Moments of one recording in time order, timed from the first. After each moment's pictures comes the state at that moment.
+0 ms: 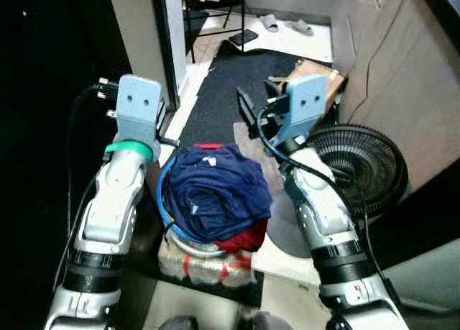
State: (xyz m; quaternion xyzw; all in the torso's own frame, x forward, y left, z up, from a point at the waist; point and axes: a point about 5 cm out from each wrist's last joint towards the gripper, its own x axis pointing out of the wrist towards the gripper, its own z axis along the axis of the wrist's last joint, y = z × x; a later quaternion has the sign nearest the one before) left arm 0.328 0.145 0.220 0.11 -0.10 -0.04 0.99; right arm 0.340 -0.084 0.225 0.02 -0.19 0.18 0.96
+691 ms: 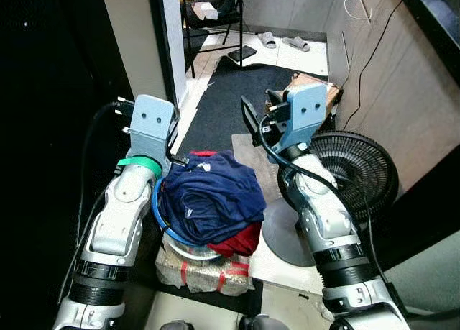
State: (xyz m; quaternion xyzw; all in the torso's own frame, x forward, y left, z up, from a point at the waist) left arm 0.325 0.141 0.192 0.10 -0.05 -0.08 0.99; right arm 0.340 -0.085 0.205 0.02 -0.16 0.18 0.97
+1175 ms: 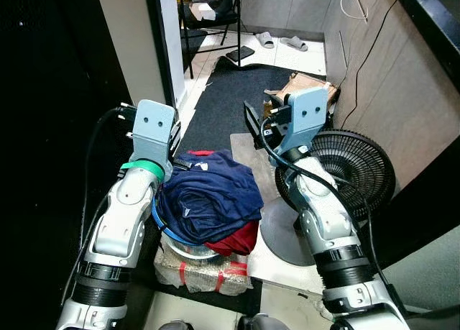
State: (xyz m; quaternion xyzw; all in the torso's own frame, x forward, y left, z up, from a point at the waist) left arm 0.325 0.138 0.190 0.09 -0.05 -0.08 0.99; right arm 0.342 -0.087 0.201 0.02 -0.15 0.17 0.97
